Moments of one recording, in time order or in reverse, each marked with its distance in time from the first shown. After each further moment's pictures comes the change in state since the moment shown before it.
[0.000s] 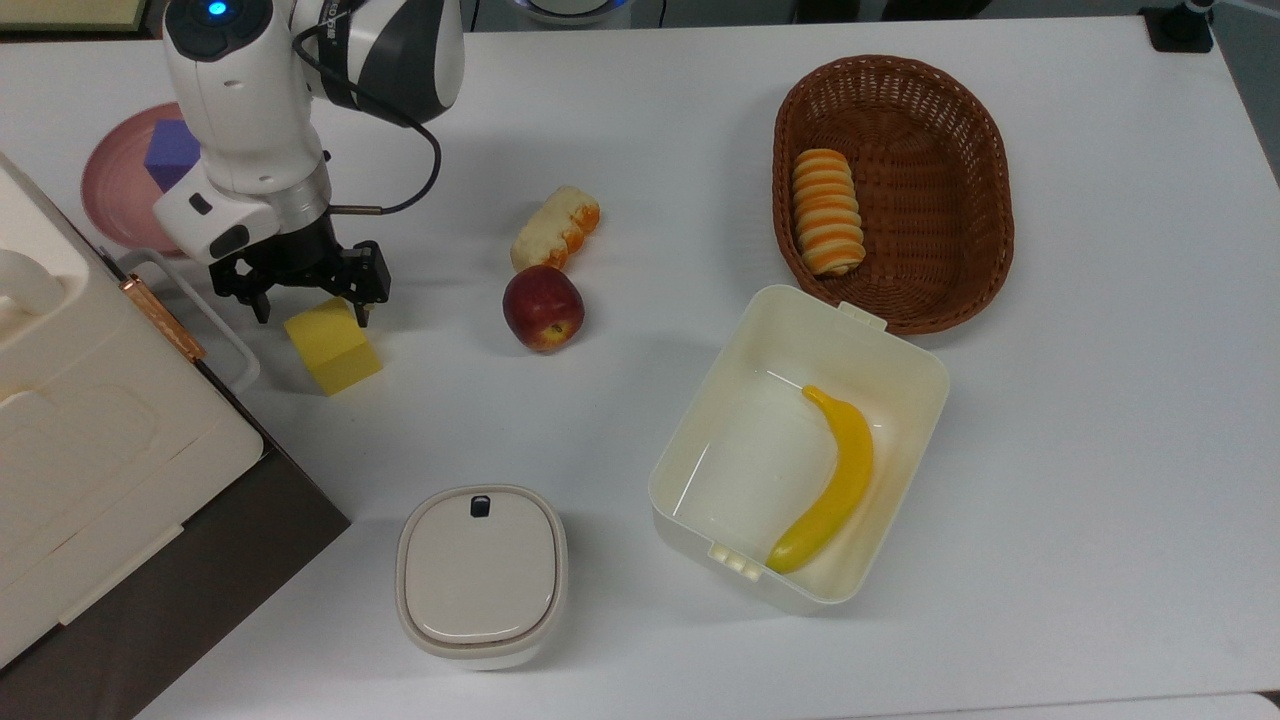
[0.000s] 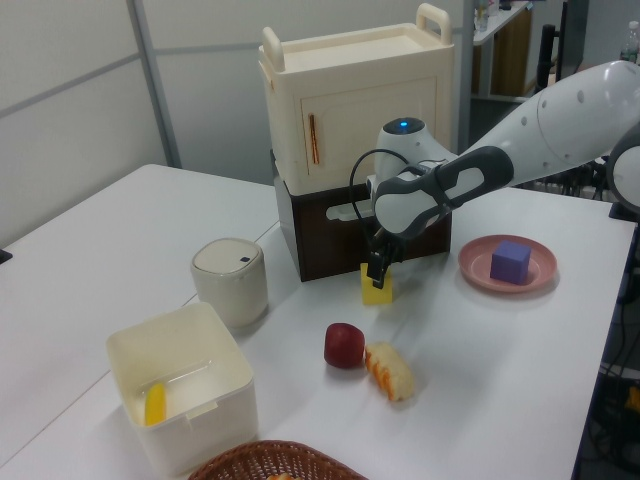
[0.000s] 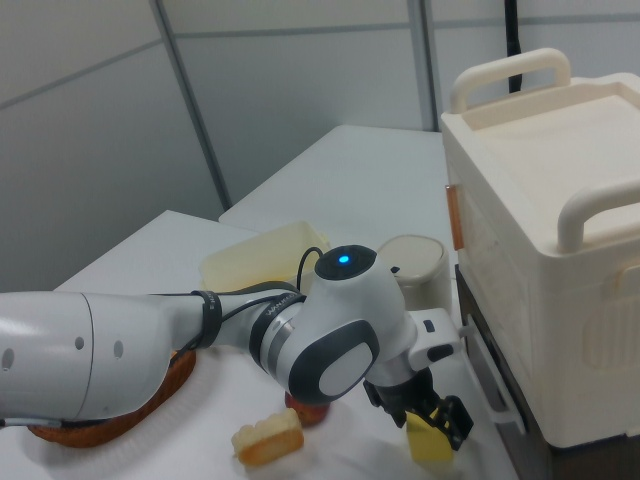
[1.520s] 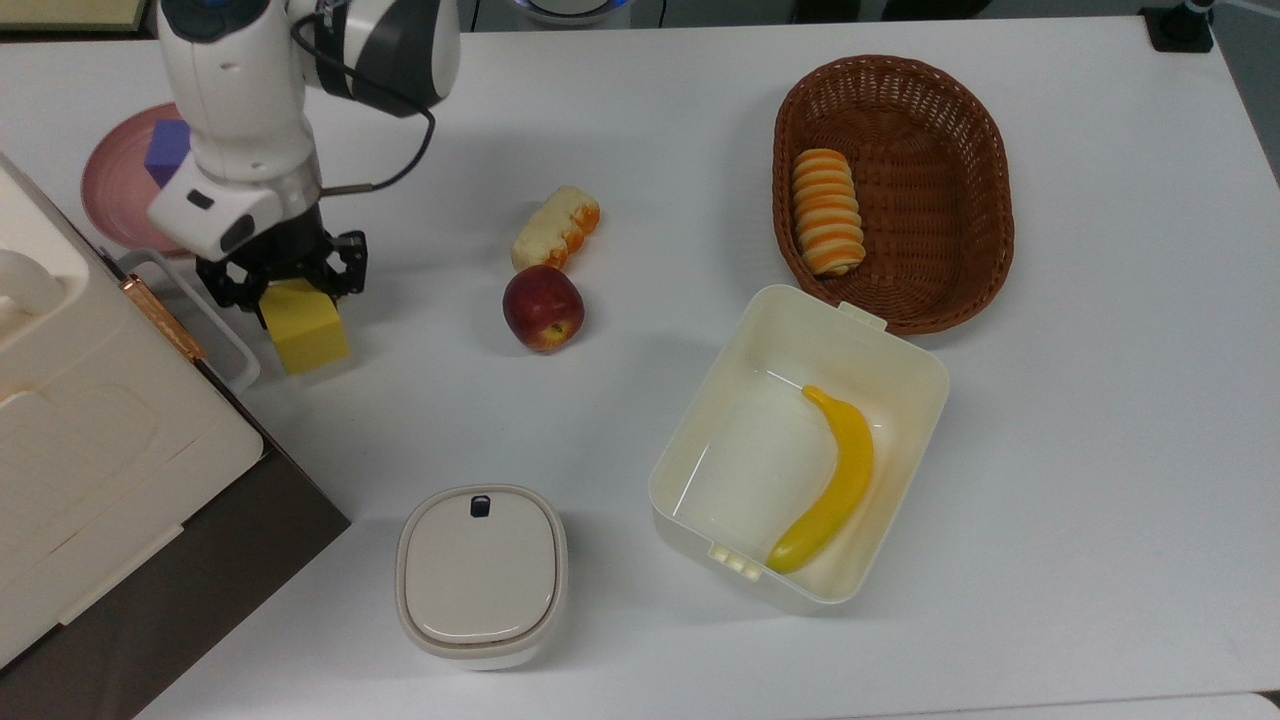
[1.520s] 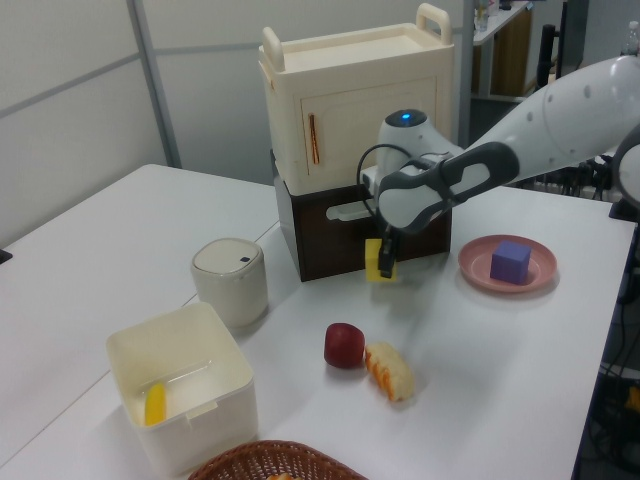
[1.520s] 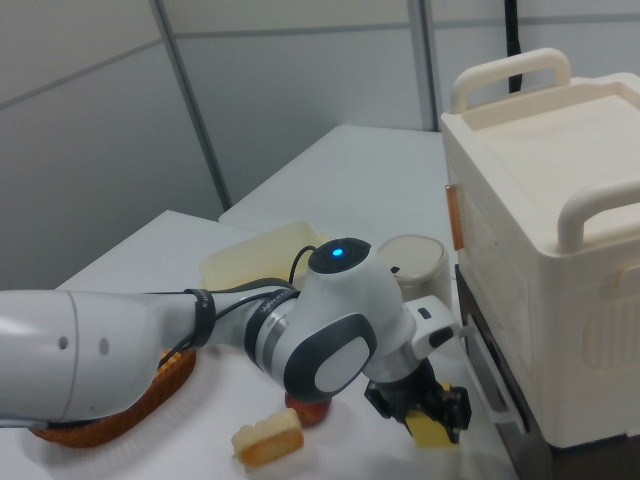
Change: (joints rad) arm -0.013 -0.034 0.001 -0.011 -0.032 0.000 -0.205
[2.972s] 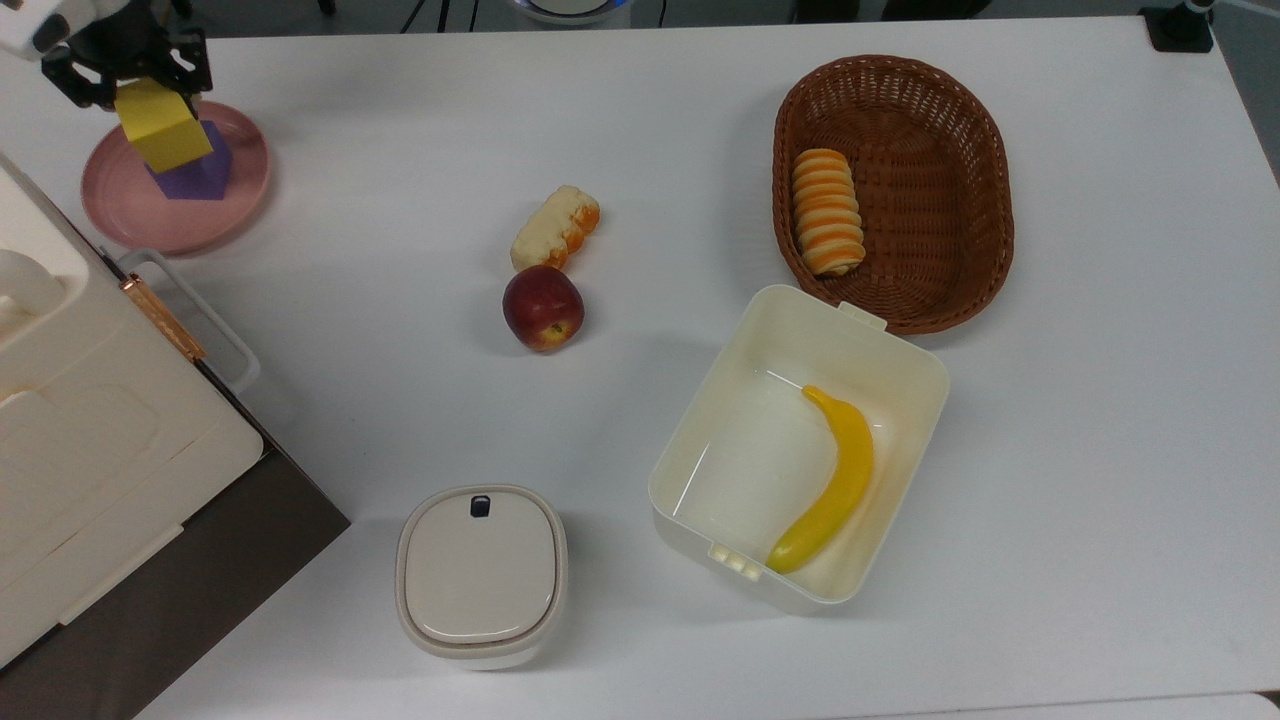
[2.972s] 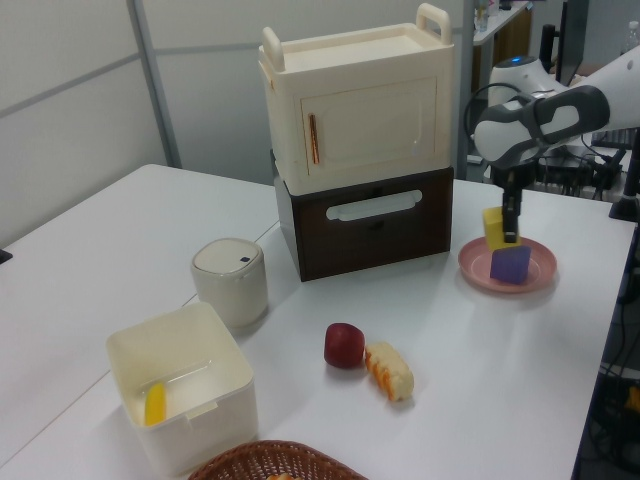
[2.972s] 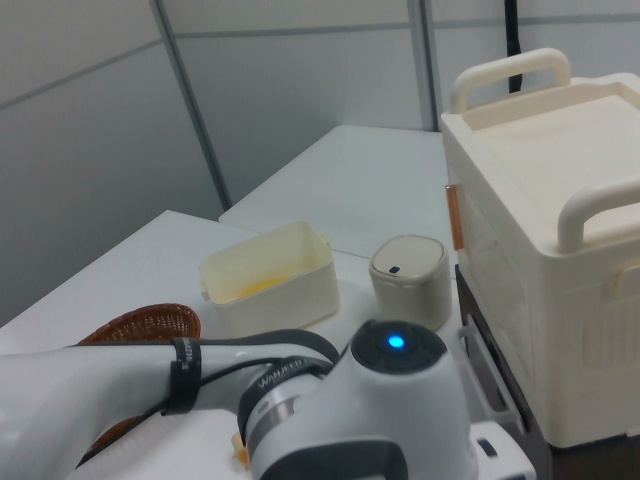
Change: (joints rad) arm -0.322 -0.214 -0.021 -0.127 0.001 -0.277 -0.362
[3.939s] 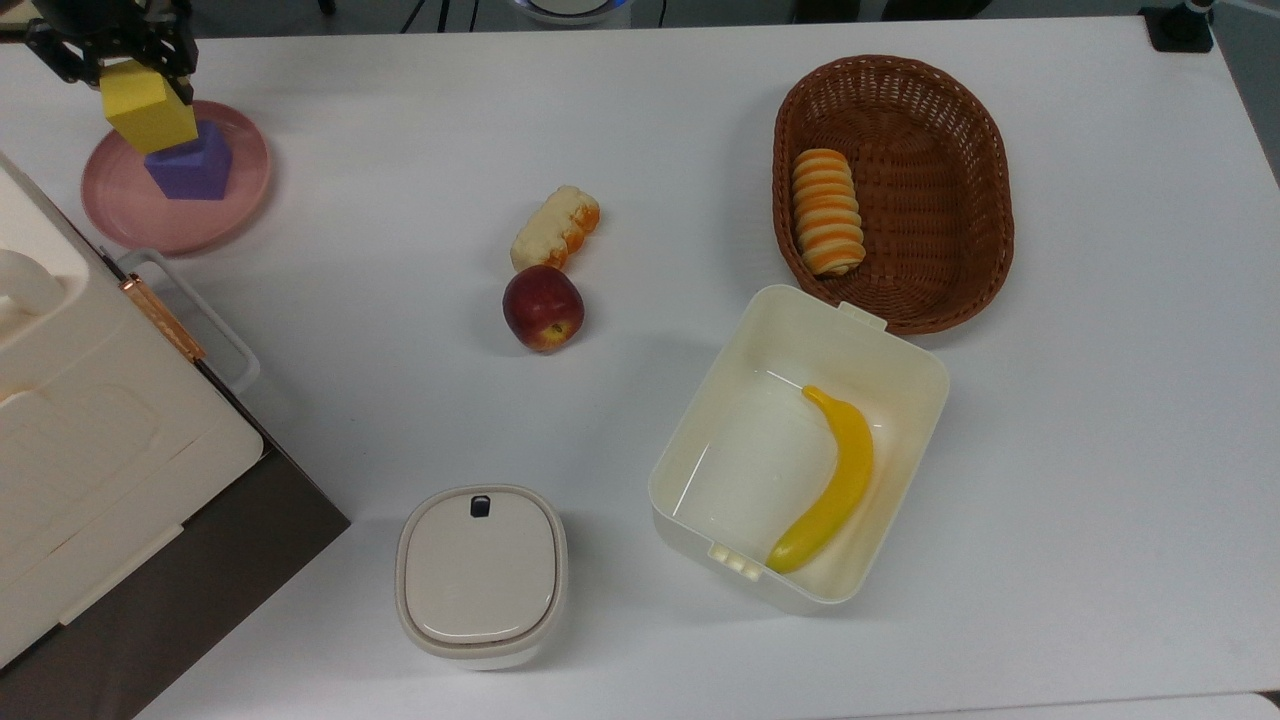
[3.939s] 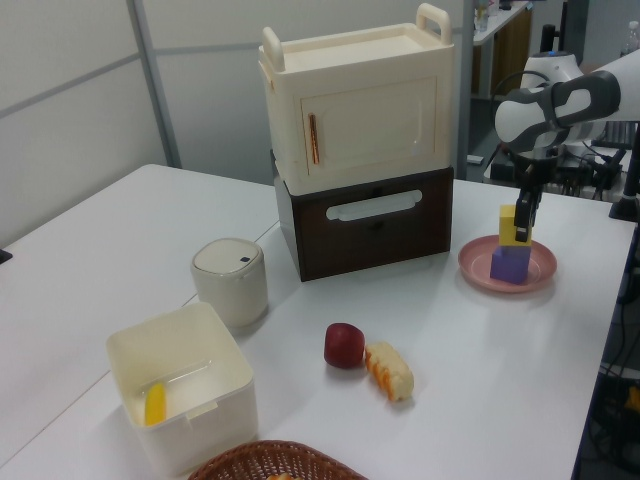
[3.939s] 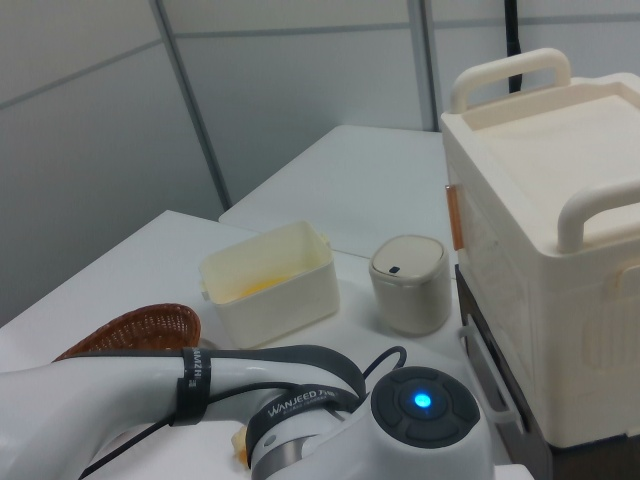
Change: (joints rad) arm -0.009 -0.002 -0.074 0.000 0.157 -0.023 -0.004
